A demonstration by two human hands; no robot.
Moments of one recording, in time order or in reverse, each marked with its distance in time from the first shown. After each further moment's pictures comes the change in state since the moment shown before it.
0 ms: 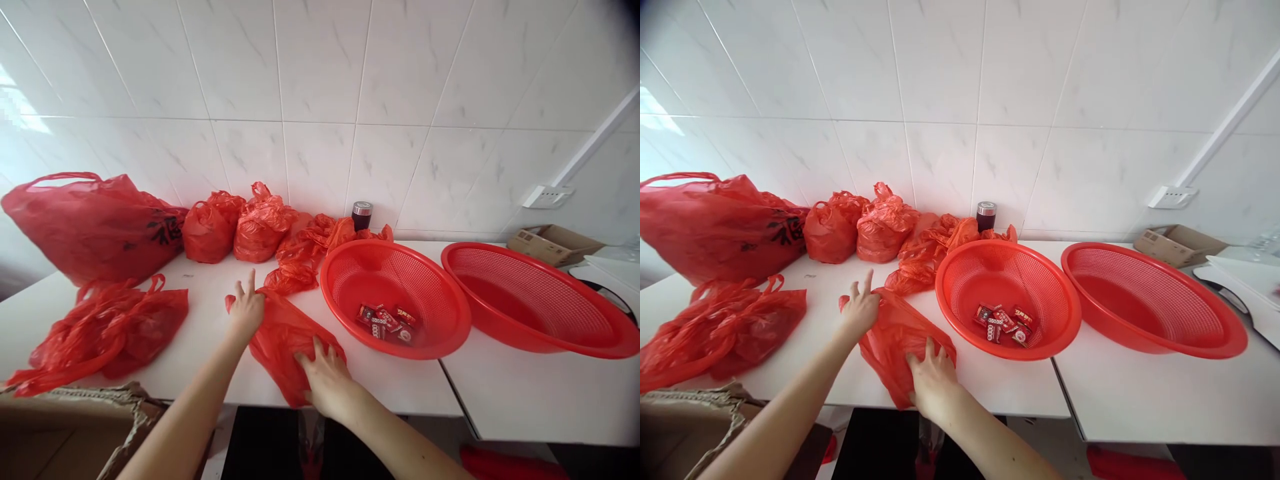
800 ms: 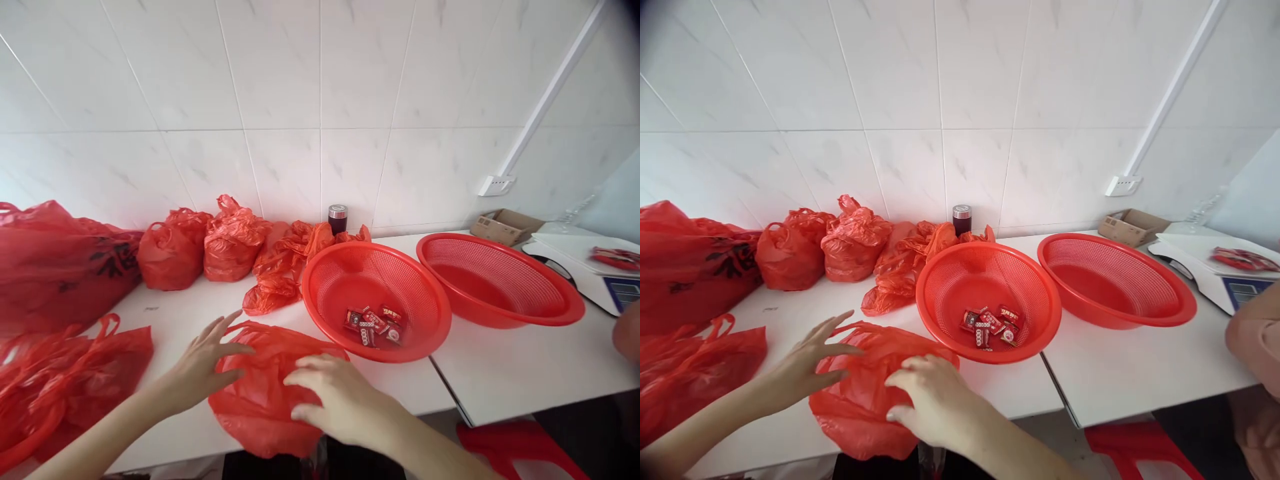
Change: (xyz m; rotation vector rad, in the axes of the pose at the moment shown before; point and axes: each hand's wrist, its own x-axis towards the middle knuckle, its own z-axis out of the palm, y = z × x) left_hand -0.017 -0.030 -0.070 -0.274 -0.298 0.331; right_hand -0.044 0.008 -0.064 0.289 0.252 -0.228
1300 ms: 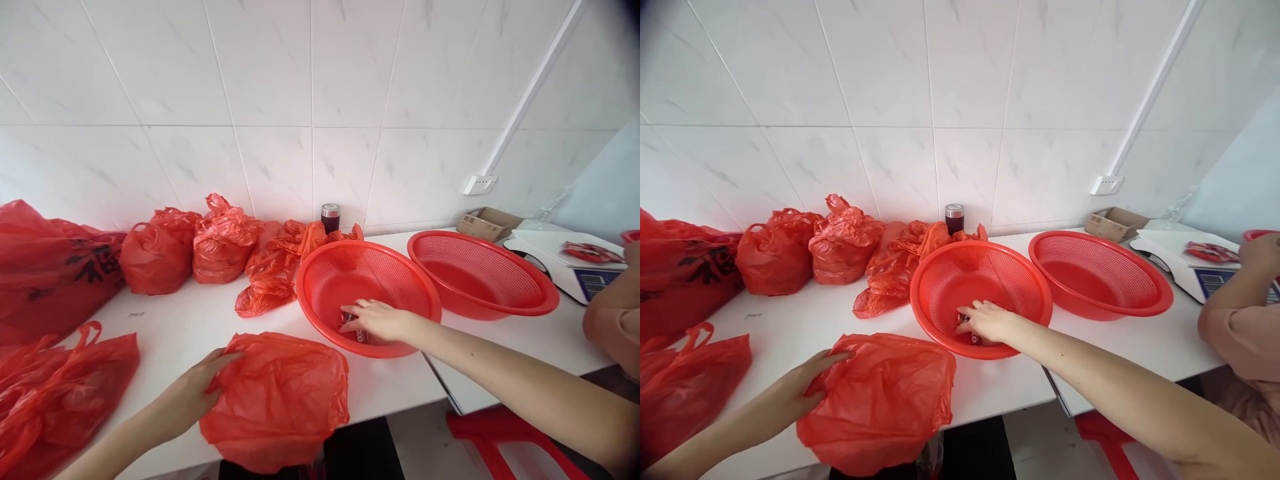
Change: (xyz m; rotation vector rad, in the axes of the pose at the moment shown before) left_hand -0.021 -0.007 0.019 -0.186 -0.174 -0.236; right_hand 0.010 0.109 -0.082 -0.400 -0.204 0.058
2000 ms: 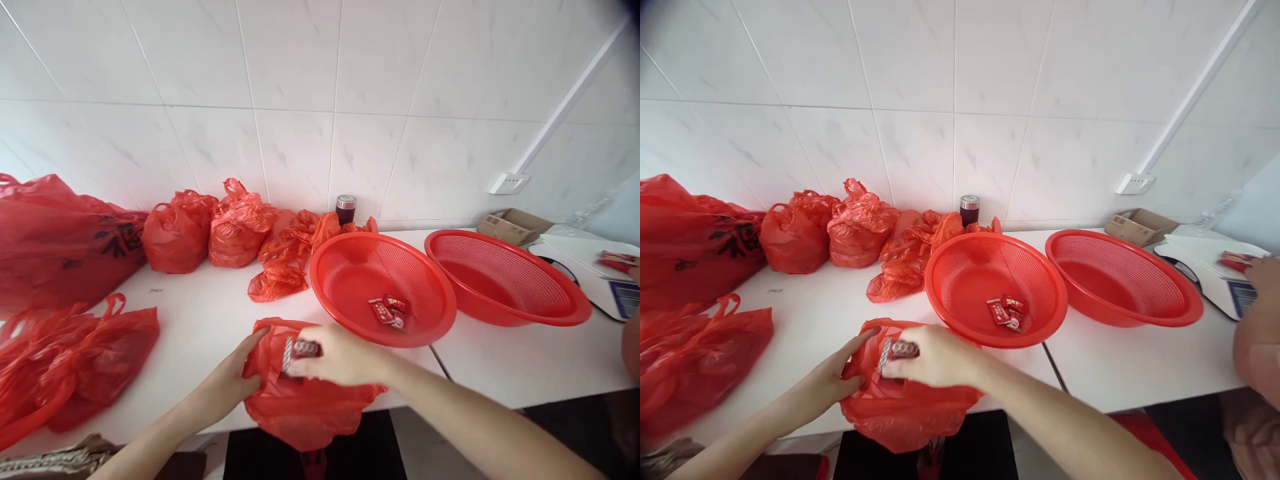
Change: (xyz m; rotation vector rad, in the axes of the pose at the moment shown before) left_hand -0.014 0.029 0.039 -0.411 0.037 -0.106; right_hand 0.019 -0.122 0.004 0.752 0.059 -0.116
